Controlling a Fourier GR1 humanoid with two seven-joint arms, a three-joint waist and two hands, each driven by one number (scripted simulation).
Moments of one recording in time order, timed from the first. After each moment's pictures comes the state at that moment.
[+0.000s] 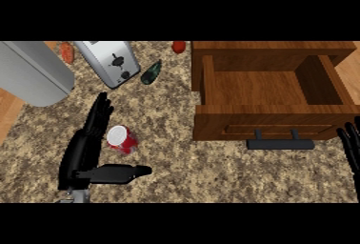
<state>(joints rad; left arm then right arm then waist) 0.01 0.01 -0.14 -1.80 -0.11 0.11 0.16 0.26 -0.07 -0.19 -2.08 -0.07 0.16 0.06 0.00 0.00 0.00</state>
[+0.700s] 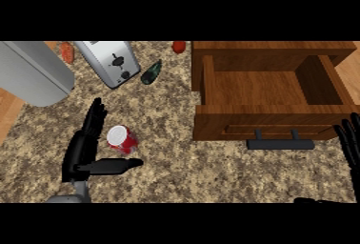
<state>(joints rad) -0.01 0.03 -0.03 -1.56 -0.06 0.09 -0.04 0.22 -0.07 -0.22 -2.02 -0.05 0.18 0.03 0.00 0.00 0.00</state>
